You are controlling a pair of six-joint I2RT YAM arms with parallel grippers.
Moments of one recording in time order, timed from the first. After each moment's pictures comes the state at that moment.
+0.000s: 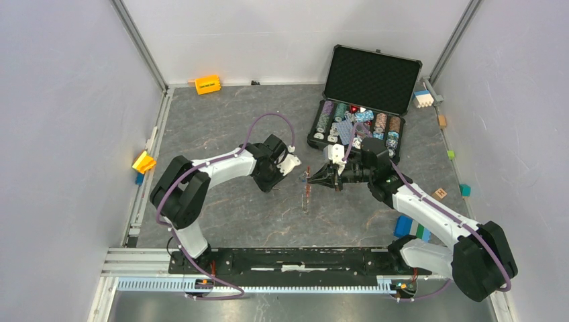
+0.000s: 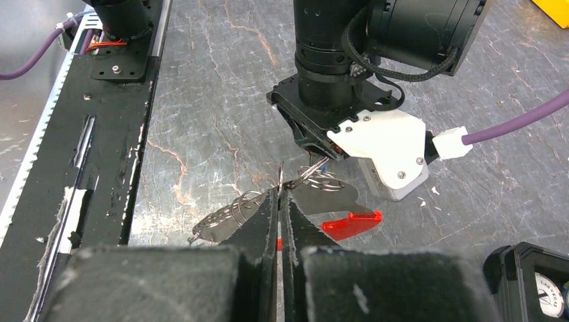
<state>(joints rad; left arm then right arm) -0.68 1.75 1.08 -0.63 0.08 0.33 0.51 1.13 0.62 0.15 -0.96 -0.38</state>
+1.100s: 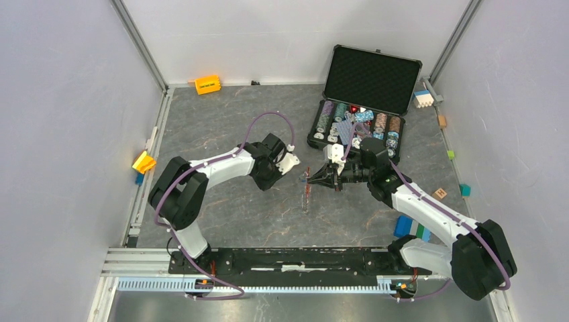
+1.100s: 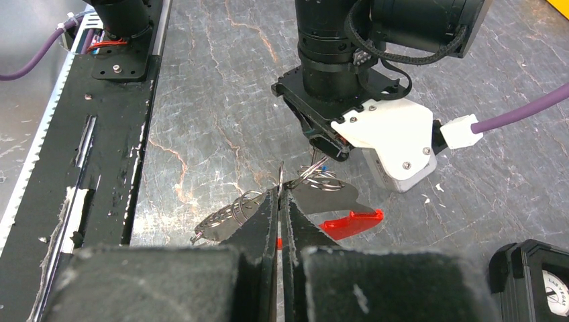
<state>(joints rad) -0.67 1.73 1.07 -0.62 0.05 0.37 0.51 1.14 0.62 0.15 -0.96 -0.38</state>
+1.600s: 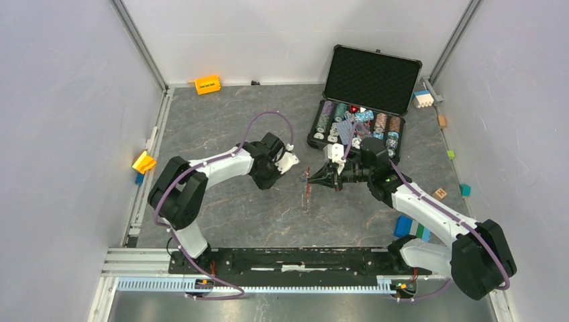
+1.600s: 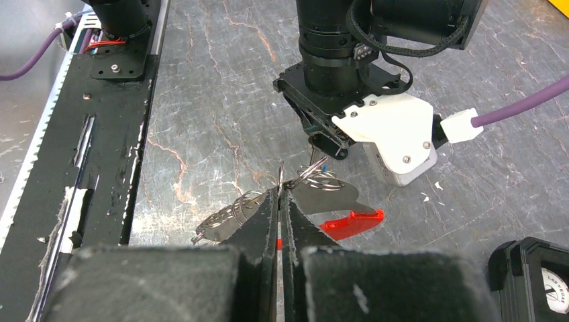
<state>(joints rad) -0.65 1.73 1.07 -0.62 0.05 0.39 0.50 1.14 0.62 0.15 -0.96 -0.38</state>
